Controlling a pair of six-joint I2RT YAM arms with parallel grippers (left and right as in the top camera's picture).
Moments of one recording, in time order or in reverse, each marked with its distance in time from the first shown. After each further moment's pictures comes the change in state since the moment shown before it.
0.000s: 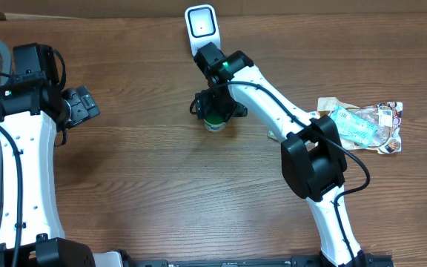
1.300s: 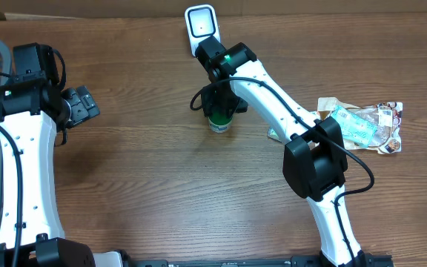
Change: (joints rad) left arm 0.000 0.000 0.000 0.000 0.000 0.000; right arm -0.006 0.000 0.098 -0.109 0.019 -0.043
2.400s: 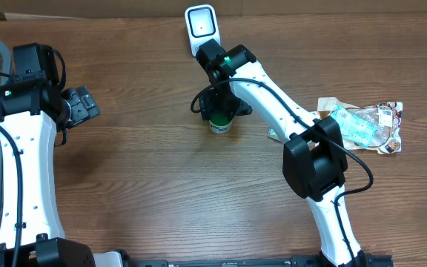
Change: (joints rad) left arm 0.000 0.000 0.000 0.000 0.000 0.000; right arm 0.000 0.000 -0.023 -0.009 0.000 -0.010
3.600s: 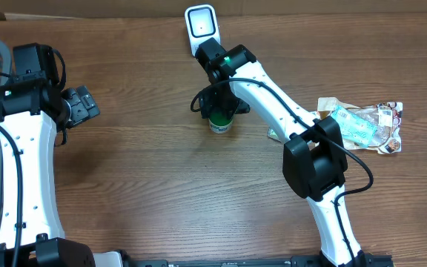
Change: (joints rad) left arm 0.000 0.000 0.000 0.000 0.000 0.000; right arm 0.000 0.000 0.000 0.032 0.000 0.000
